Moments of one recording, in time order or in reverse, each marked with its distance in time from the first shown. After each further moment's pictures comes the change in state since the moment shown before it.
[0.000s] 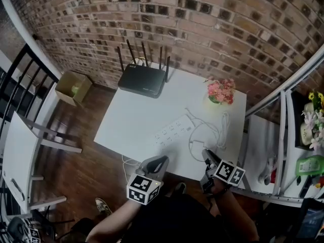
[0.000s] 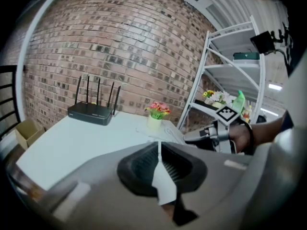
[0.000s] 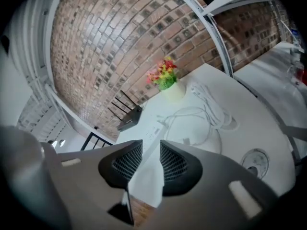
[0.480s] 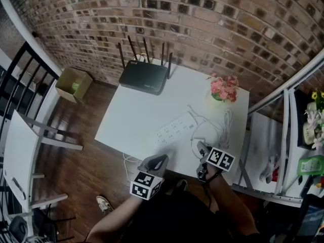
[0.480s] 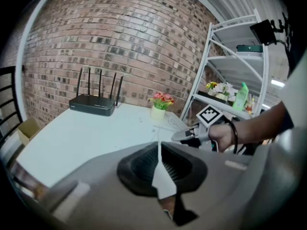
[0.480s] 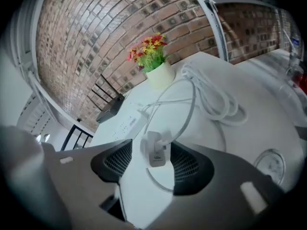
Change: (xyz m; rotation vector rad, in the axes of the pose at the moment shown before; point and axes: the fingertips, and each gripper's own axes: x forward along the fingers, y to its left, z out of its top) left arm 0.012 0.021 -0.037 0.002 0.087 0.026; right arm 0.069 -0.071 -0.033 -0.003 0.099 -0.191
